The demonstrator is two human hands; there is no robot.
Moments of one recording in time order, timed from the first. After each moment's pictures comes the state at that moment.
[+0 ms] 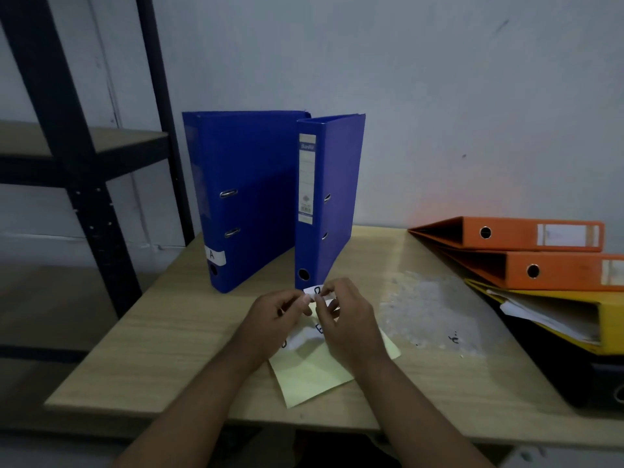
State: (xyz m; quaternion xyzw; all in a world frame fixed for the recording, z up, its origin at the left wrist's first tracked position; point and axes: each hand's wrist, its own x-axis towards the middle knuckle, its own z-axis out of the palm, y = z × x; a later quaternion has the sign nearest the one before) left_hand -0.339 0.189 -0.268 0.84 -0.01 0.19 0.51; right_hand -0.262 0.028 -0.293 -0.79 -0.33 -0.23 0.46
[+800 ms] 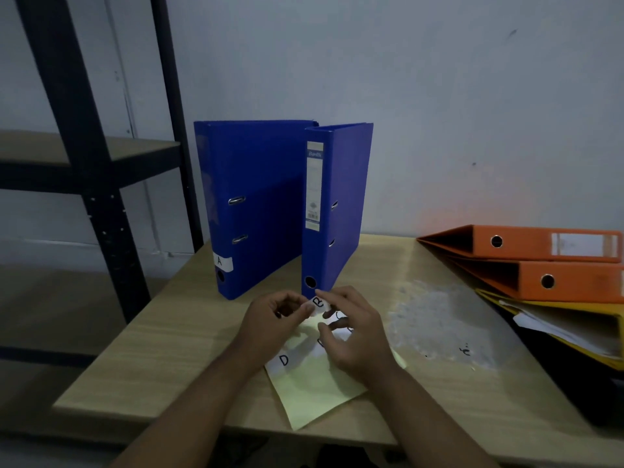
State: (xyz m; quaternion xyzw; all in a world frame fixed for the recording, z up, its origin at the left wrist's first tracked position) left_hand -0.335 0.197 -0.269 0.80 0.03 0.21 0.56; right_hand -0.268 0.017 -0.288 -0.71 -0.43 -0.21 0.52
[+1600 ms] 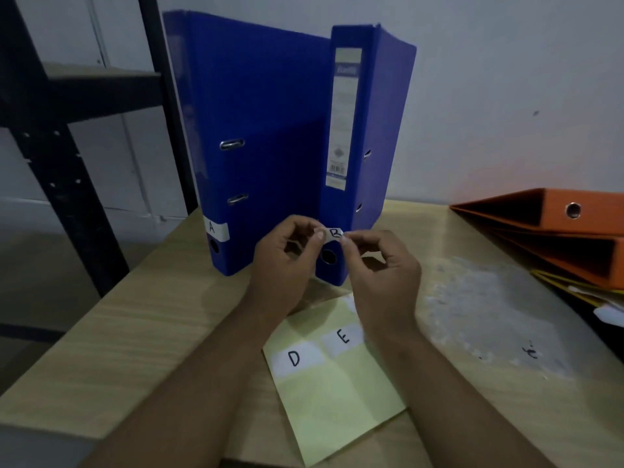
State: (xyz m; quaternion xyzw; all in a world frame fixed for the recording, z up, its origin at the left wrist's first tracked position) left_hand -0.265 0.216 -0.269 0.76 -0.01 0.37 0.54; right_hand -0.219 0.071 -0.279 -0.67 -0.25 -0.26 0.65
